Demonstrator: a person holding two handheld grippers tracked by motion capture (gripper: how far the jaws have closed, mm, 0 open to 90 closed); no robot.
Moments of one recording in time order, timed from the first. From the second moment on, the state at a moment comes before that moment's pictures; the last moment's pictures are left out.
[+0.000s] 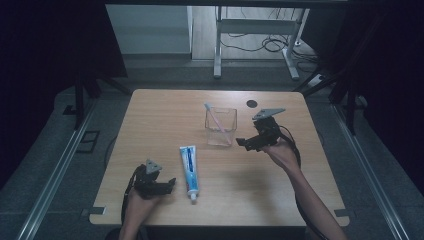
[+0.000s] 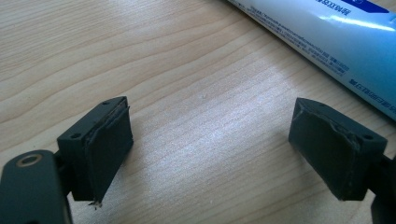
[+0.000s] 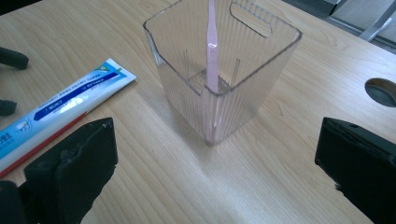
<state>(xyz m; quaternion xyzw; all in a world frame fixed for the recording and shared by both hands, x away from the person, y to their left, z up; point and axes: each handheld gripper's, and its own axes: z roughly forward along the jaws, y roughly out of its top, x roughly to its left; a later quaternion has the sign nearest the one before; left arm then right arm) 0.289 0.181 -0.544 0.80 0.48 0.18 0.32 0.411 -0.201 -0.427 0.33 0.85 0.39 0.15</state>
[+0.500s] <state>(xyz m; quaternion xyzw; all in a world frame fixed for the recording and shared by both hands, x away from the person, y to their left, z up) 0.289 0.181 -0.544 0.79 0.48 0.18 0.32 0.380 -0.235 -0.446 0.34 0.85 0.38 0.16</state>
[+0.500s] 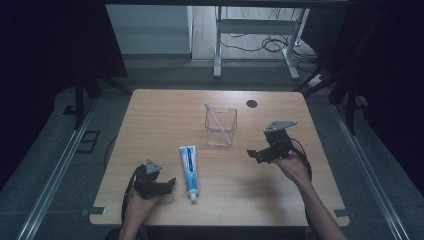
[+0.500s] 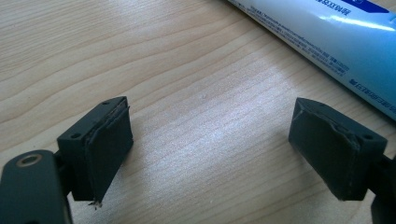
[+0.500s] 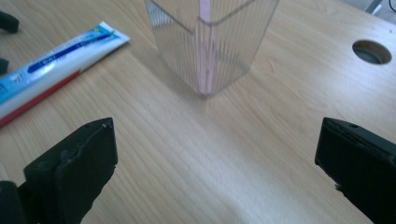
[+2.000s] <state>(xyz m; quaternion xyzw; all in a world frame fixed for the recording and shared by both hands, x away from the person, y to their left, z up) 0.288 0.180 -0.544 0.79 0.48 0.18 0.32 0.304 -0.273 -0.540 0.37 0.85 0.35 0.16</state>
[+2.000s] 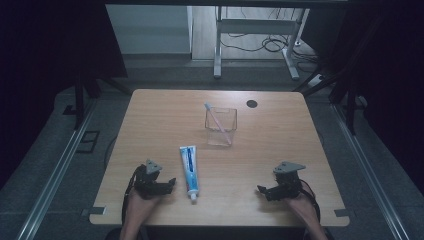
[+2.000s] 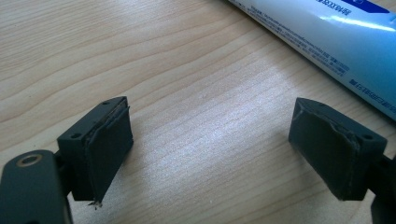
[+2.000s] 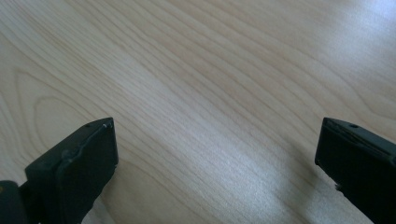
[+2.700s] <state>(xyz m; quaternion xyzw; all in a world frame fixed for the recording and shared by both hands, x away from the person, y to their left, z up) 0.282 0.180 -0.530 0.79 0.47 0.18 0.36 0.303 -0.273 -0.543 0.37 0.85 0.35 0.15</state>
